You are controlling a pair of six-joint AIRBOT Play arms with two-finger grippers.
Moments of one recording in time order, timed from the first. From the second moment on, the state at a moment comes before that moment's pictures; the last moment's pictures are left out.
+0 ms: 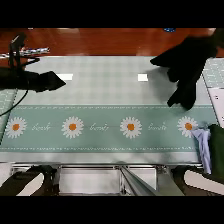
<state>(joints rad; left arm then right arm) -0.02 -0.96 1.07 1.06 -1.16 -1.43 -0.28 -1.31 1.76 -1.14 1.16 1.48</state>
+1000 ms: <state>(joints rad) 0.05 -0.78 0.98 1.06 -1.06 -1.42 0.30 -1.05 1.75 -1.13 1.36 1.52</state>
